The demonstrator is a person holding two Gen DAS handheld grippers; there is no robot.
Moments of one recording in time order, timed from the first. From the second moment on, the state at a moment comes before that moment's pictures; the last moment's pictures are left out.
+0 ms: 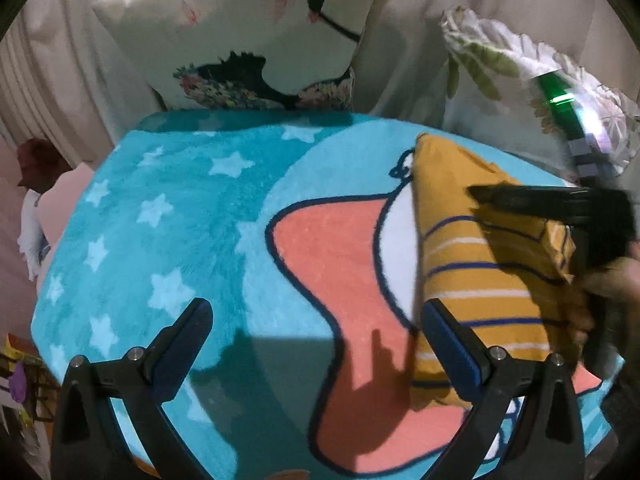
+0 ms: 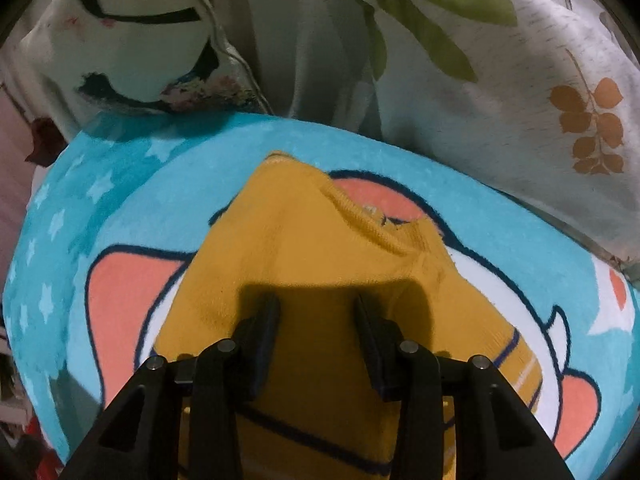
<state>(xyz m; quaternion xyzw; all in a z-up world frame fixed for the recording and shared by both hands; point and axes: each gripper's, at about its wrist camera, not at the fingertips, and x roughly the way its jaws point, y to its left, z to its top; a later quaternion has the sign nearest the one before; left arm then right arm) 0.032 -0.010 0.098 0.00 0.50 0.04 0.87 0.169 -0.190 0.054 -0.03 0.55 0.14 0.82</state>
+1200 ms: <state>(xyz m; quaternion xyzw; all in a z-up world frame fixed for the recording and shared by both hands) -0.002 -0.105 0.103 -0.02 0.52 0.06 0.85 0.030 -0.338 0.103 -0.15 0.51 0.04 0.85</state>
